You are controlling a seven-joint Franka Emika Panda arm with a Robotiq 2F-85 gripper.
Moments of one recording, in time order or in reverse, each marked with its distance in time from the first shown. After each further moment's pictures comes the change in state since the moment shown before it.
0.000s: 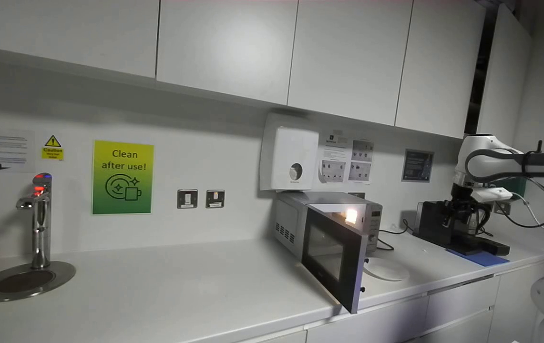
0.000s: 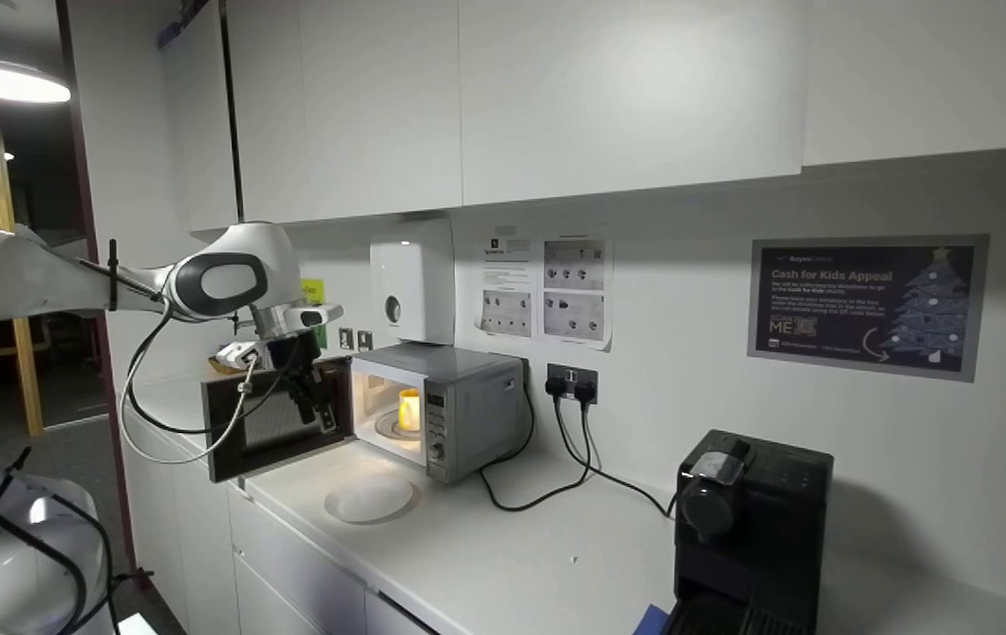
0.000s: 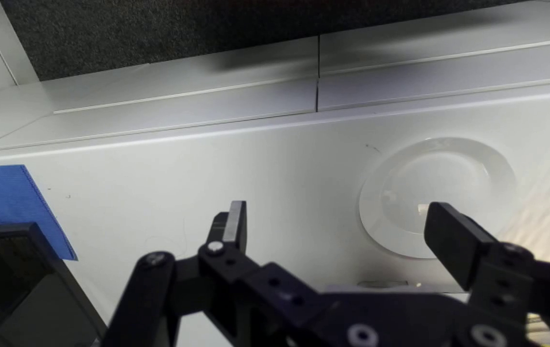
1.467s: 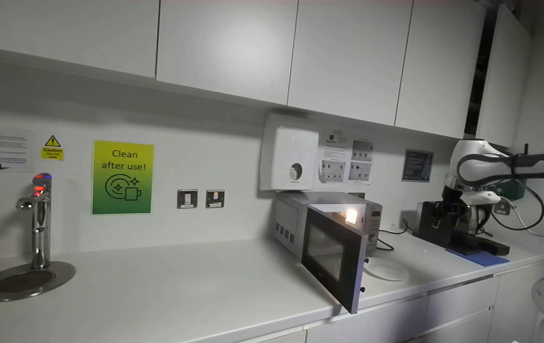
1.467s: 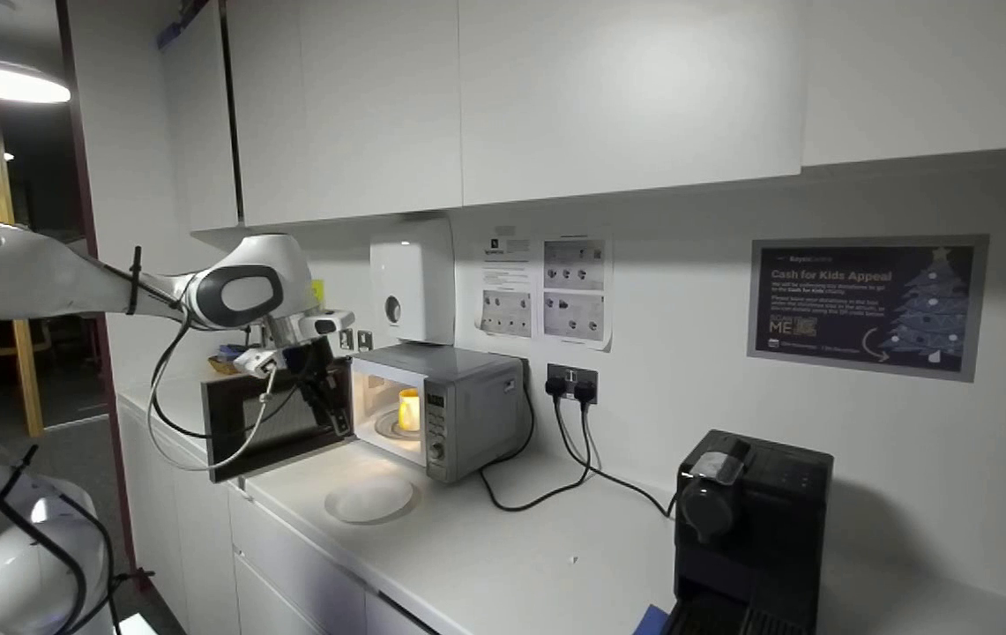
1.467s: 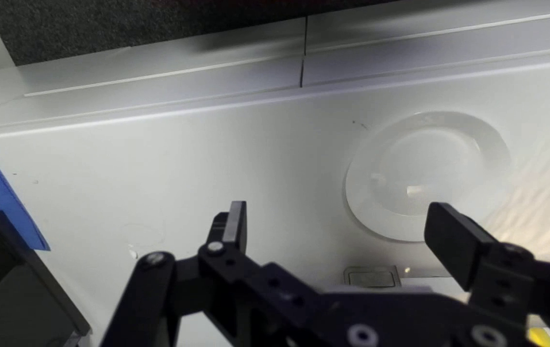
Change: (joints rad) arm 0.019 0.081 0.000 -0.004 0.021 0.113 0.020
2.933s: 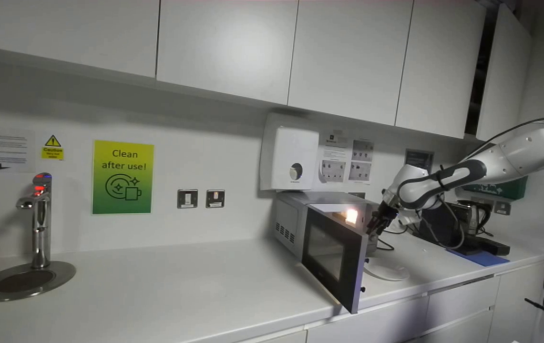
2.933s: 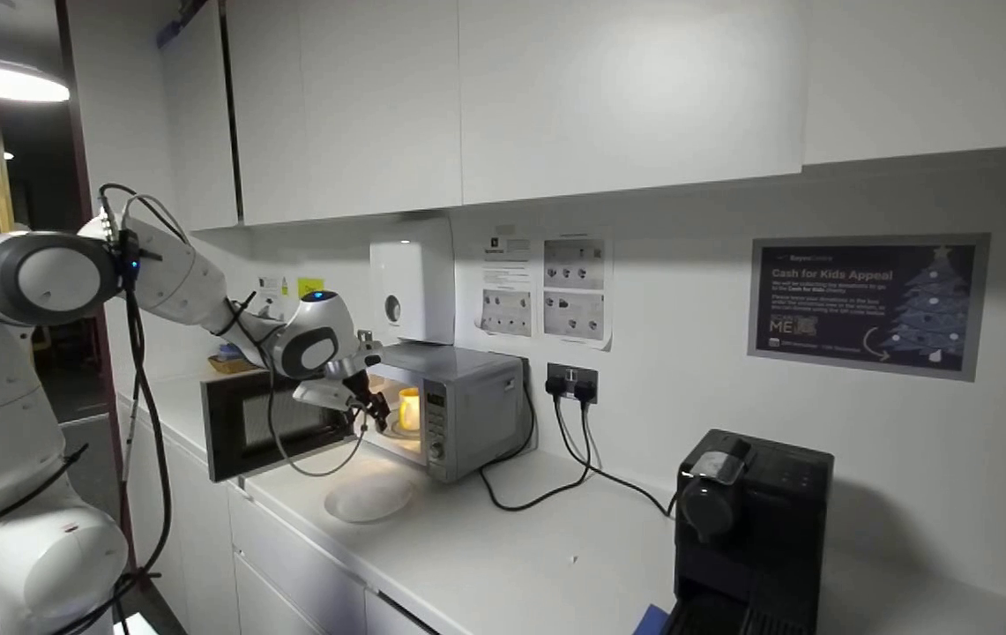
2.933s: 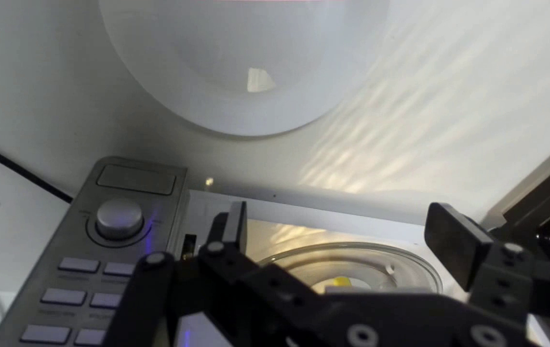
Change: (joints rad) arm 0.268 0.580 0.009 0.157 0.231 0.600 -0.227
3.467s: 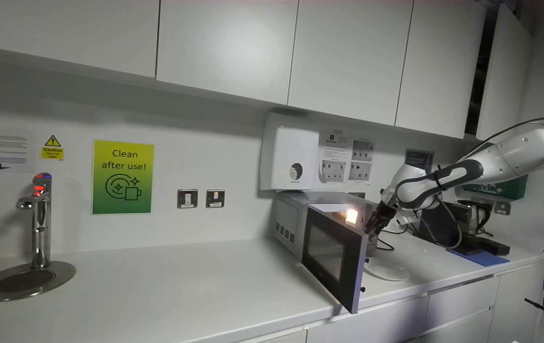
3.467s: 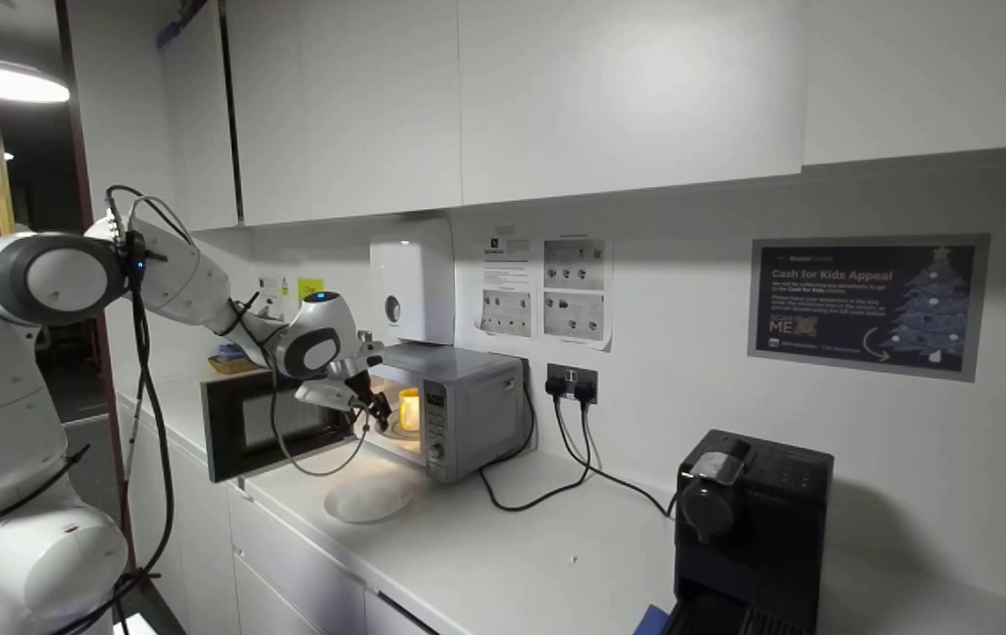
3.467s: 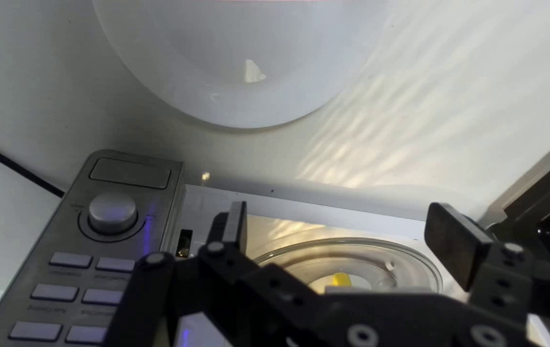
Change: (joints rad) arm 0.001 0.020 0.001 0.018 0.007 0.003 -0.004
